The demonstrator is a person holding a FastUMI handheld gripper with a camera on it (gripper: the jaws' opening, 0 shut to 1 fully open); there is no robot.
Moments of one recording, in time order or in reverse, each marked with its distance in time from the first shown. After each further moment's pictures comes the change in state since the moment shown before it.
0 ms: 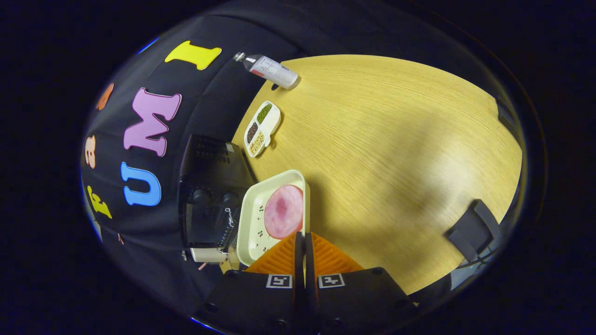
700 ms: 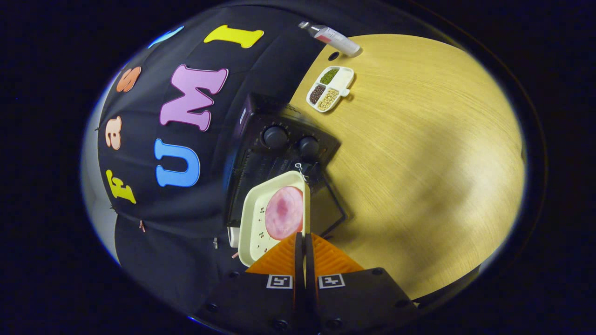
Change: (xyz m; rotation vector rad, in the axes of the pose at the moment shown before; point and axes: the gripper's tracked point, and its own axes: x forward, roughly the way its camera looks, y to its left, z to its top) arm 0.044 0.134 -0.114 -0.030 0.065 0.204
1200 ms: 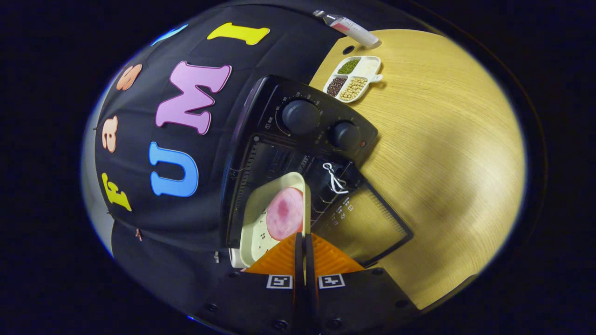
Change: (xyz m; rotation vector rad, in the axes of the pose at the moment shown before) arm 0.099 0.035 0.006 0.039 -0.112 0.018
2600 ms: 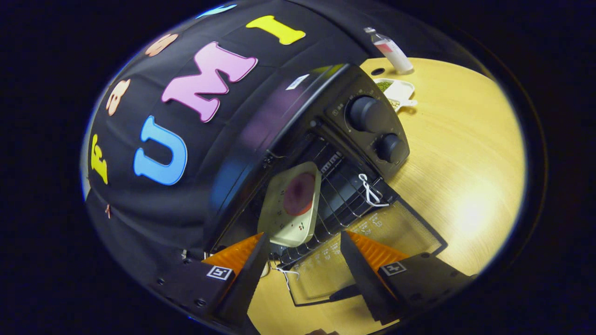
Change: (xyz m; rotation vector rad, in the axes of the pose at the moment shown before) arm 0.012 0.025 -0.020 -0.314 -0.100 -0.097
